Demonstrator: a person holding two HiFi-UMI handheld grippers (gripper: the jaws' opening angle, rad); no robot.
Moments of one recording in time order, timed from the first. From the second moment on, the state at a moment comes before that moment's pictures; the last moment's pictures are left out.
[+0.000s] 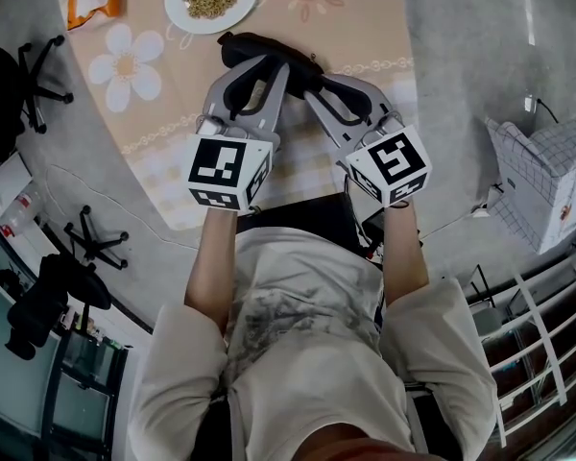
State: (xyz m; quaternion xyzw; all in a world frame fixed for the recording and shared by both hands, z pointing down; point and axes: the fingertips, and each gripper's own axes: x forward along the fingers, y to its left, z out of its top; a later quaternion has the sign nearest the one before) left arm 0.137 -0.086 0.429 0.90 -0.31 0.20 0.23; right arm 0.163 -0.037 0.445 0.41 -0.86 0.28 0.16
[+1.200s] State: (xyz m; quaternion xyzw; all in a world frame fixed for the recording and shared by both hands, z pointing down) left arm 0.082 -0.081 0.441 0.86 -0.38 0.22 0.24; right arm 0.127 -0.014 0.454 0.31 -0.88 0.31 0.19
